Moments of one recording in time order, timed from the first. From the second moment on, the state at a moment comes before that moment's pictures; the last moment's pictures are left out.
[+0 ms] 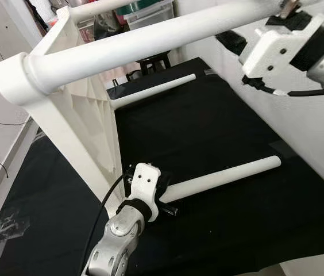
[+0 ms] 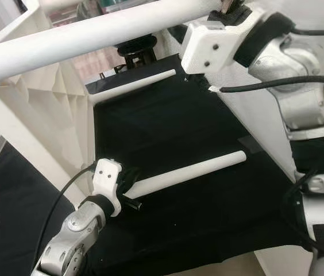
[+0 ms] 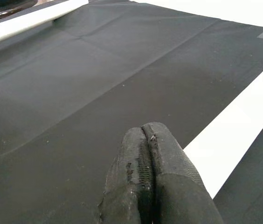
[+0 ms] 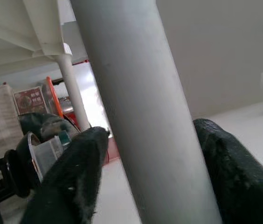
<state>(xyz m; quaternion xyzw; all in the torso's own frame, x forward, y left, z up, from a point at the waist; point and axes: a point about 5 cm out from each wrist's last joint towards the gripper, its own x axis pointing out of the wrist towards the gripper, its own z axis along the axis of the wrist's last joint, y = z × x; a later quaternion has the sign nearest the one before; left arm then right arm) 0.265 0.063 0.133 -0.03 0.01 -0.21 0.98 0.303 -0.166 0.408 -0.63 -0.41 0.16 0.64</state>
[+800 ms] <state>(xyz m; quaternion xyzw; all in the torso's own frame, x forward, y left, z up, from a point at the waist) 0.294 0.129 0.149 -0.12 -0.05 -0.02 0.99 0.314 -0.166 0.400 -0.66 -0.38 0.17 0.63</state>
